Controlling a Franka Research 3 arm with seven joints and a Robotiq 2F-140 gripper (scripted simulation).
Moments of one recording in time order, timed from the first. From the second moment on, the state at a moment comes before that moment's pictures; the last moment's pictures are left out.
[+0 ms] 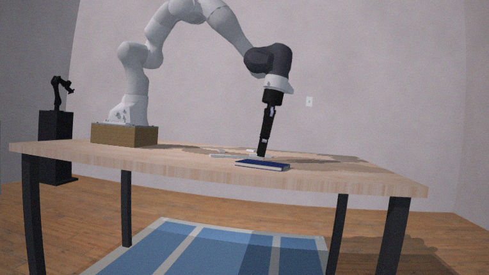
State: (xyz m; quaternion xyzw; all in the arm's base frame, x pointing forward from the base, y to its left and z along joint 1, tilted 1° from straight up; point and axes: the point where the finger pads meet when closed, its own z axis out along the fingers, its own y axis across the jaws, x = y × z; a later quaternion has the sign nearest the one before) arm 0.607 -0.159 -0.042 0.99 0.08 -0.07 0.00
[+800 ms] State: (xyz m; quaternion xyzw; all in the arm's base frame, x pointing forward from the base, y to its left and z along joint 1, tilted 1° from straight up) arm 0.612 -0.161 0.061 1.00 0.07 -0.06 0.01
